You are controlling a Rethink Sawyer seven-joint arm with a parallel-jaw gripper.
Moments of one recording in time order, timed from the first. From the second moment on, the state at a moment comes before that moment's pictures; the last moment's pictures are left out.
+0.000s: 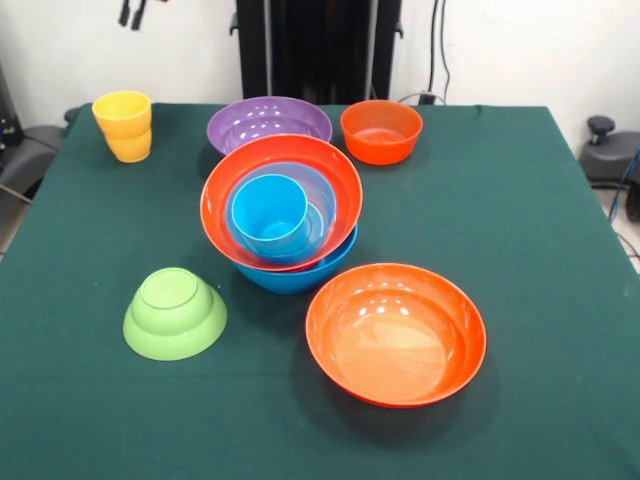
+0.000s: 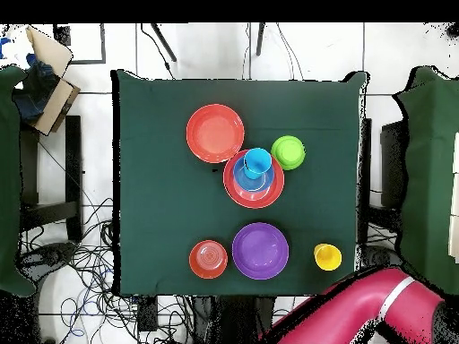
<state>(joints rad) -0.99 0.29 -0.90 1.94 -0.61 -1.30 1.54</state>
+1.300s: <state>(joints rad) -1.03 0.27 -0.89 1.85 -1.00 -1.02 1.76</state>
